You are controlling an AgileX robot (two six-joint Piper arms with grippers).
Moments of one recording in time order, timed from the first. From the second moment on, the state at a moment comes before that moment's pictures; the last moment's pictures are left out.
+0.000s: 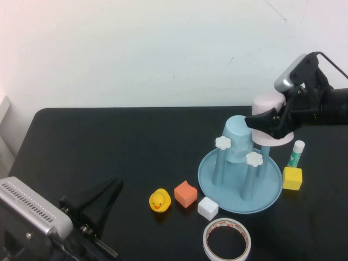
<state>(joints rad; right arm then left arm) 0.10 1.95 -1.24 1.49 0.65 -1.94 -0.80 1.00 -0.20 -0.19 -0.75 0.18</state>
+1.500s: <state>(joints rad) -0.13 1.04 -0.86 1.36 1.03 -1.73 -0.72 0.21 -0.28 0.12 0.41 0.05</state>
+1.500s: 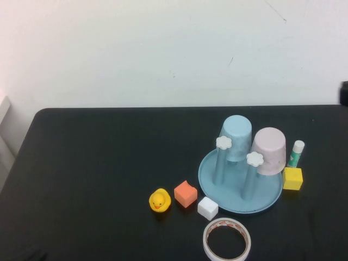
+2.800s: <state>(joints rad) -0.13 0.36 -0.59 1.34 0.56 -1.65 -0.72 0.20 -0.28 0.18 0.41 -0.01</state>
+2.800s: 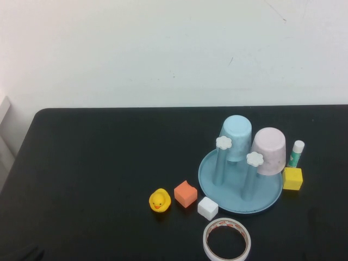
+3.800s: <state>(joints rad) 0.00 -0.01 0.03 -0.02 0.22 -0.09 -0.72 0.20 -0.28 0.18 0.41 -0.01</state>
